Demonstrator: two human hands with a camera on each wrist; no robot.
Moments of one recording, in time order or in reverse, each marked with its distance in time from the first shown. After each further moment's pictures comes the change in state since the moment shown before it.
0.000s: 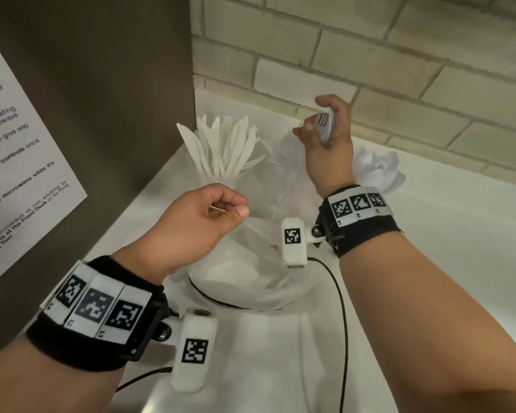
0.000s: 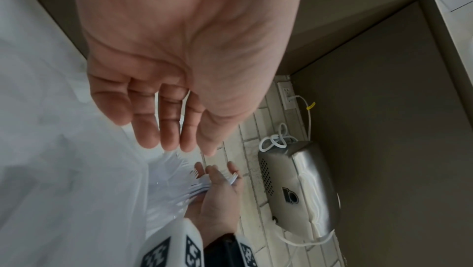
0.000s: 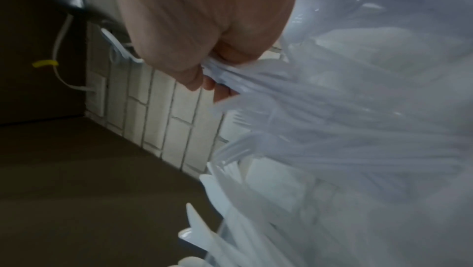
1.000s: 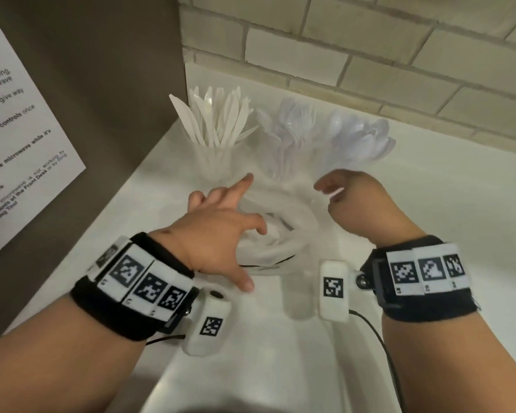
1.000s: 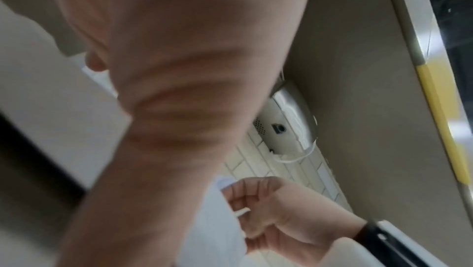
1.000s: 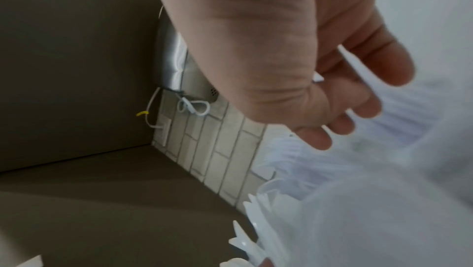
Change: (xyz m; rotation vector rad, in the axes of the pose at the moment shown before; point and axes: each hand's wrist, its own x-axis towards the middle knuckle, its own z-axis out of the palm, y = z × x) left_hand -0.026 -0.004 0.021 1.067 -0.501 0.187; right_hand -0.097 -0.033 -0.081 -0.854 -0.485 0.334
